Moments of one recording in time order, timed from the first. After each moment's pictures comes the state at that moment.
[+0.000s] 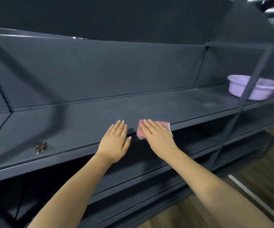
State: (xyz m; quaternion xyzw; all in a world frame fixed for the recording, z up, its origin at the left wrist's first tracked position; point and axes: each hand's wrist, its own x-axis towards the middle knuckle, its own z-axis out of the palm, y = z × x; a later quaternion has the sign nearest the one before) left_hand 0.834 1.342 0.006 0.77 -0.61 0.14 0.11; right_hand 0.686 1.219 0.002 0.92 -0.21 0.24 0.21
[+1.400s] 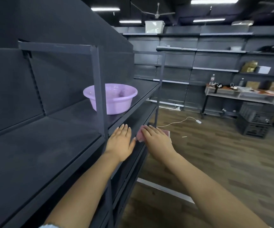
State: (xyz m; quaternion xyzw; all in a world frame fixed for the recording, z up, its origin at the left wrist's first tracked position) left_hand 0.419 0.775 0.029 0.52 -0.84 0.10 0.10; right_hand 0.258 0.804 0.025 0.77 -0.59 0.16 0.19
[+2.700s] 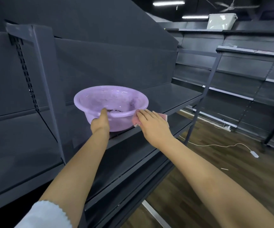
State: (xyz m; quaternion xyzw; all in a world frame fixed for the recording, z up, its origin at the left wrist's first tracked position) left_hand 0.348 0.540 0.064 0.63 -0.16 -0.38 0.66; right_hand 0.173 0.508 0.055 0.85 -0.35 0.29 0.25
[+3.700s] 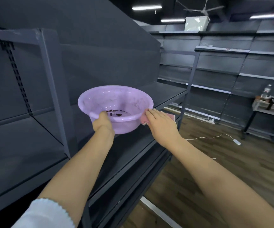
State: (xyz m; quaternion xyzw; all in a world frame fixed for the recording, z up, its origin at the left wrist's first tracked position) left_hand 0.322 0.590 0.078 0.54 -0.10 -0.44 0.71; right_hand 0.140 0.571 0.056 0.82 -0.43 0.27 0.25
